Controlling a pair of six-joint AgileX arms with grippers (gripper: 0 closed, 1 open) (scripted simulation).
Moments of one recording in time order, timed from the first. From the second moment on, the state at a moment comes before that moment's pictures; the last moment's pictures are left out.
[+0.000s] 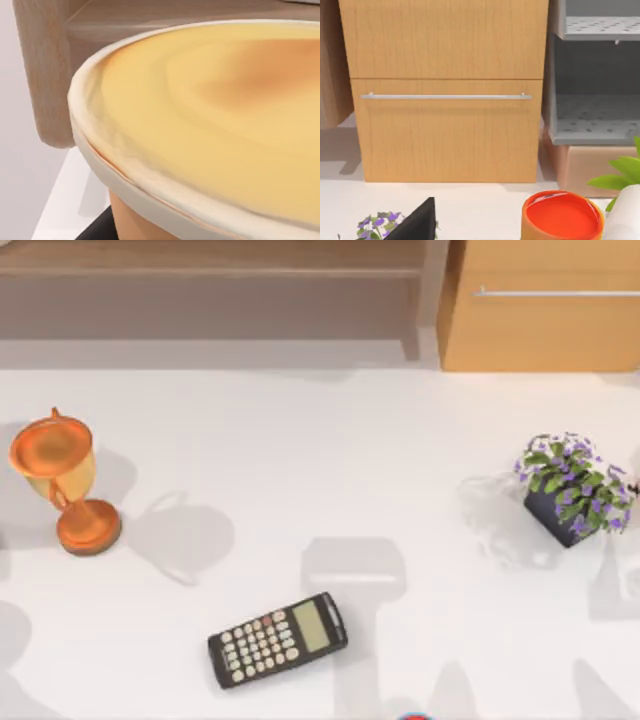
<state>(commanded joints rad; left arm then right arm) 0.53 2.07 0.71 1.28 0.58 0.07 0.00 0.00 0.00 0.00 0.00 0.00</state>
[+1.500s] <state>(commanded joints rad) -0.20 1.79 1.29 0.41 -0.15 -0.01 0.00 0.00 0.00 0.00 0.00 0.00</state>
